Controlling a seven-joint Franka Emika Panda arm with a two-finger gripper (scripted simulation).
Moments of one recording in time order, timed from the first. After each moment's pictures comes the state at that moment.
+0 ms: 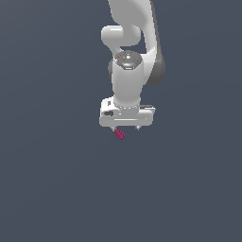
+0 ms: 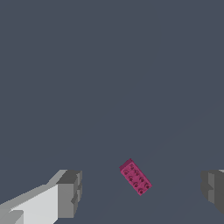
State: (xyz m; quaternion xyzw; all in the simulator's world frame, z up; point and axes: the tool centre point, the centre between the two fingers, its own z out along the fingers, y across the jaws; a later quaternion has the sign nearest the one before) arm 0.006 0.020 0.181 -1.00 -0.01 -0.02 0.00
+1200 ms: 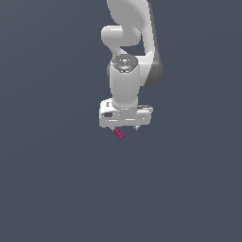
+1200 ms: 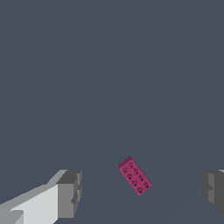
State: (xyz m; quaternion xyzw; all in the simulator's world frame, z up) arm -0.002 0.016 0.170 -1.00 -0.03 -0.01 0.01
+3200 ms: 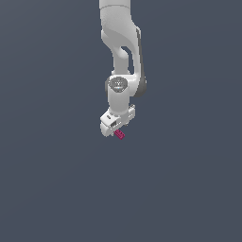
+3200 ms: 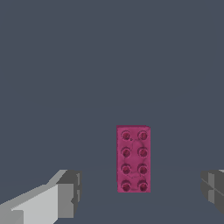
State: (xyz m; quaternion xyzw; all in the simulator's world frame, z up) arm -0.077 -0.009 0.060 -0.94 -0.35 0.00 0.00
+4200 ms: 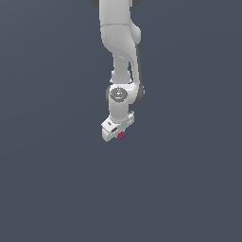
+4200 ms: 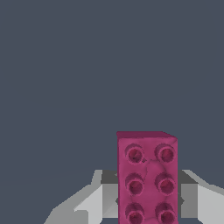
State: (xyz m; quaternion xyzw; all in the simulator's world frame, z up) arm -0.078 -0.009 0.012 -0.94 -0.35 0.00 0.00
